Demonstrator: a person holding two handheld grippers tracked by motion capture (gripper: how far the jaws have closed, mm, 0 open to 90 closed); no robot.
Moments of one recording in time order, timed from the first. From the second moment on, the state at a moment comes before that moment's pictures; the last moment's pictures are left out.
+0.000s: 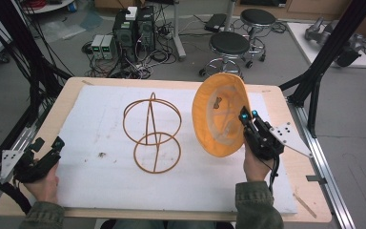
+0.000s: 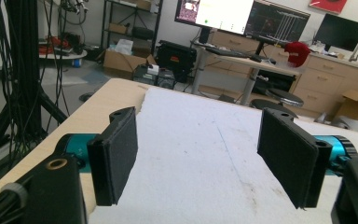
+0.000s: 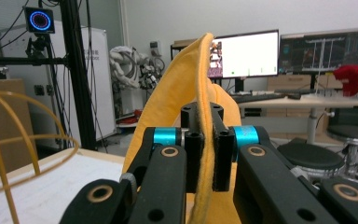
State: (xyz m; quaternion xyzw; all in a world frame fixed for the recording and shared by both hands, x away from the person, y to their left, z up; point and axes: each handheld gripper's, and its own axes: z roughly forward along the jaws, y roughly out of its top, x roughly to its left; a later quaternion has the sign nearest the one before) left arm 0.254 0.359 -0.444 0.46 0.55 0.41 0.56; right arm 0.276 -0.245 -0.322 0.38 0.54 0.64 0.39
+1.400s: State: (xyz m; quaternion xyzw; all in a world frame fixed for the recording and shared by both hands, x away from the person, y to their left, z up) left arm 0.248 0.360 -0.443 0.45 0.56 0.41 0.57; right arm 0.295 -0.128 -0.251 0.28 0.58 0.66 0.38
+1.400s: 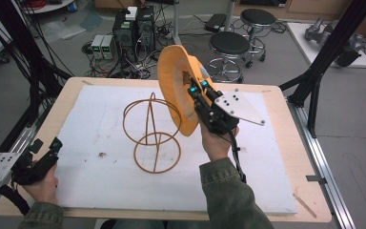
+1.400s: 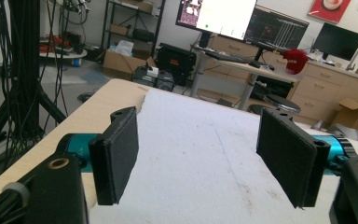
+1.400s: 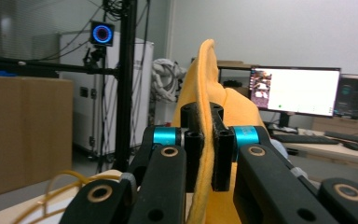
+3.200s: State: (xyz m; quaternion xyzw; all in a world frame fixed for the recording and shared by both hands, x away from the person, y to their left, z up) left arm 0.249 0.362 -0.443 0.45 0.56 0.41 0.57; right arm 0.254 -0.004 -0.285 0.16 0.72 0.61 0.28
